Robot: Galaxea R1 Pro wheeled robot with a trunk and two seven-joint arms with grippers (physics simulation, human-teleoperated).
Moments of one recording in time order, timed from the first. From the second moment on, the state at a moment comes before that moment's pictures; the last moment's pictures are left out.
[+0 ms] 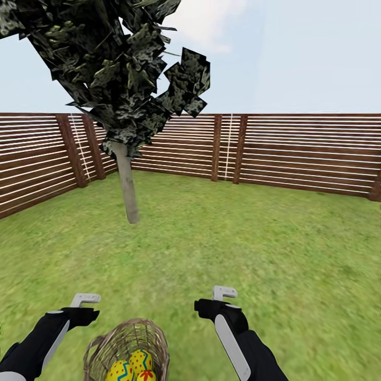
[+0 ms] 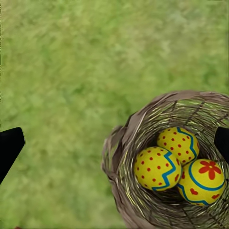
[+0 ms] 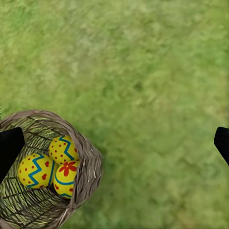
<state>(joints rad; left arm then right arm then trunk) -0.45 0.28 0.03 -0.76 0.00 0.47 -0.13 -0.35 0.17 0.32 -1.15 -0.47 0.63 -0.44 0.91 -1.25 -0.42</state>
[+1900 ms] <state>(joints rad) -0.45 0.27 0.03 -0.70 -0.01 0.43 -0.12 -0.35 0.17 0.32 -1.16 -0.46 0.69 -0.45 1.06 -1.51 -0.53</state>
